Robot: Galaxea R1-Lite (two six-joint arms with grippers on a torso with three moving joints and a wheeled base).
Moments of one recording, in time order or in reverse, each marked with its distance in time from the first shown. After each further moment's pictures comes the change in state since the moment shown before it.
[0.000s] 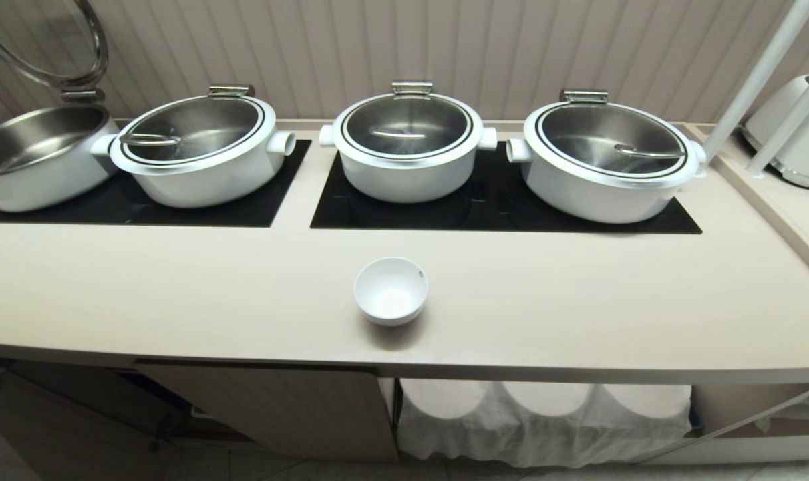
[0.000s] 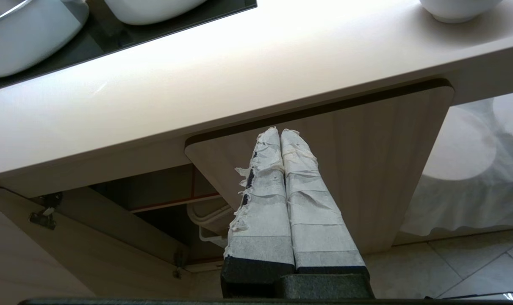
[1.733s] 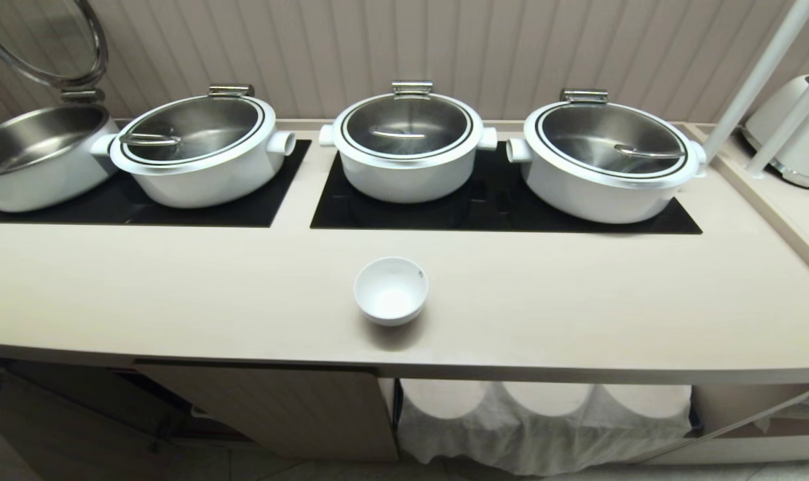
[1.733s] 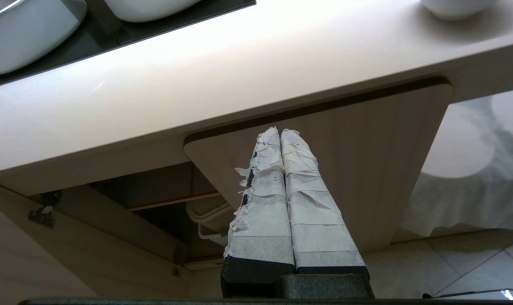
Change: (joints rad) left arm 0.000 0.000 -0.008 0.013 -0.004 -0.009; right arm 0.000 0.000 0.000 0.000 0.000 -0.001
